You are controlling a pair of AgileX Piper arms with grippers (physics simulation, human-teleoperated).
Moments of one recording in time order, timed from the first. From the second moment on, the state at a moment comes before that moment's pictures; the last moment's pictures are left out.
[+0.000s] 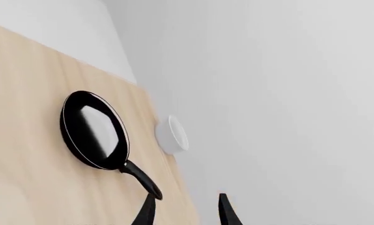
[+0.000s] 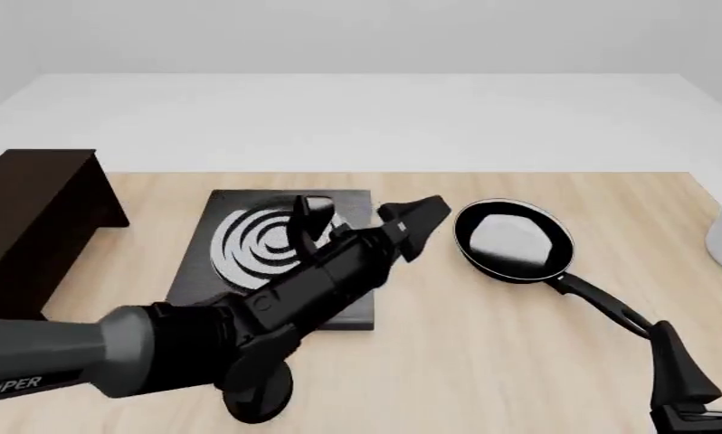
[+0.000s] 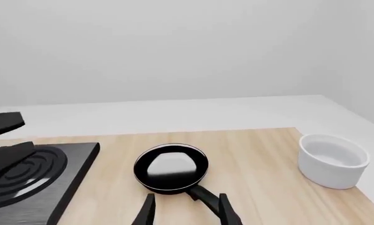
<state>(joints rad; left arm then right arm) -0.88 1.63 -0.80 -0.77 -1.05 -0.03 0.00 0.00 -0.02 0.03</state>
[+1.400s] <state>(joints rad) -1.00 2.15 -1.17 -0.77 -1.21 -0.04 0.01 0.00 -0.03 0.05</state>
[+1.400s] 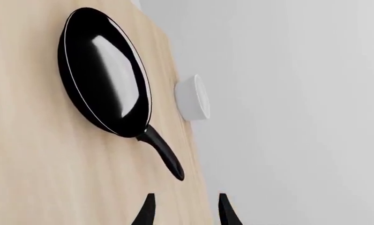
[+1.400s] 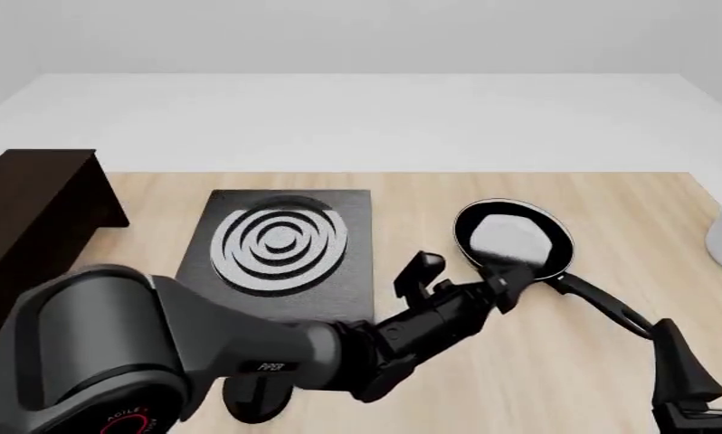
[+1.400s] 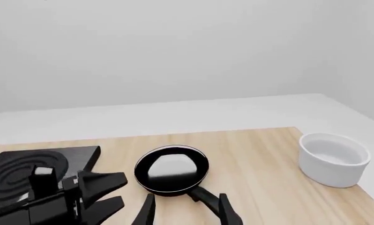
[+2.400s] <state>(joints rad) -1.04 2.33 -1.39 -0.67 -1.26 -0.05 0.04 0.00 -0.06 0.09</state>
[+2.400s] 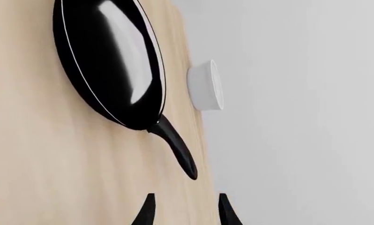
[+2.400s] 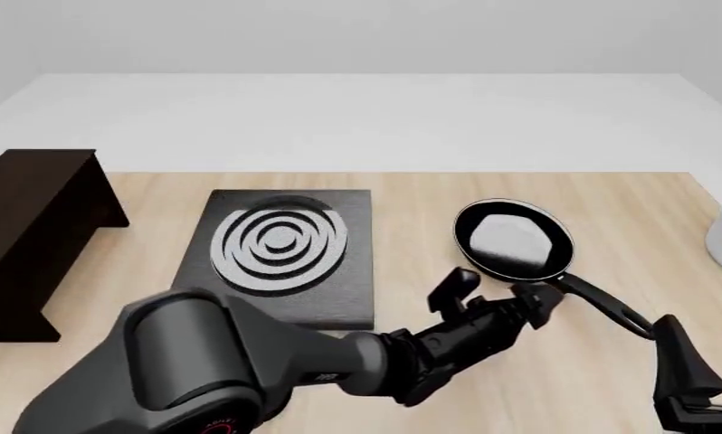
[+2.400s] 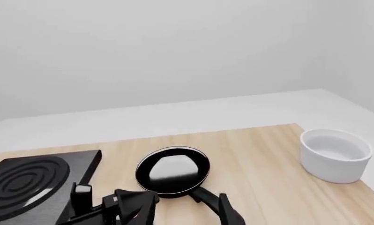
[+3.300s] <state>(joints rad) -1.06 2.44 -1.59 -0.57 -1.27 -0.06 0.08 0.00 -0.09 0.12</state>
